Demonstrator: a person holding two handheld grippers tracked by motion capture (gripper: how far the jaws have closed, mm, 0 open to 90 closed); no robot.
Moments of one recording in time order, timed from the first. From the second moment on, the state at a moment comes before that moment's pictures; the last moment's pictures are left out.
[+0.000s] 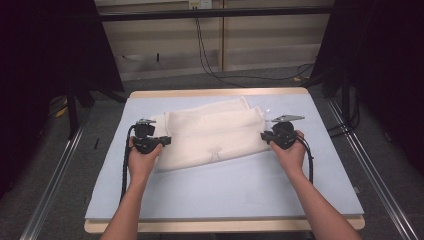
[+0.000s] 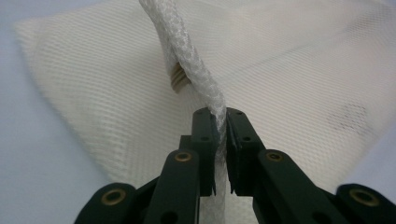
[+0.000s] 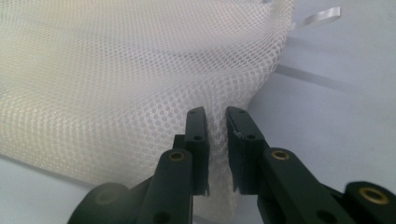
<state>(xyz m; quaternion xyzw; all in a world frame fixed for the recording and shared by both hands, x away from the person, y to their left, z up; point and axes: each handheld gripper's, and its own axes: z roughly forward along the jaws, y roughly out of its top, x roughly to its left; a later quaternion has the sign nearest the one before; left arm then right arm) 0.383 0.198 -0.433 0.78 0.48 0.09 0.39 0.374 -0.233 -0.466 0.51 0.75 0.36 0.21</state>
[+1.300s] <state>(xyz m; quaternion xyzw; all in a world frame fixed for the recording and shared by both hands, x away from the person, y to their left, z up) 0.296 0.187 -0.459 0.84 0.41 0.02 0.36 0.390 -0.232 -0.454 0.53 0.73 0.40 0.19</state>
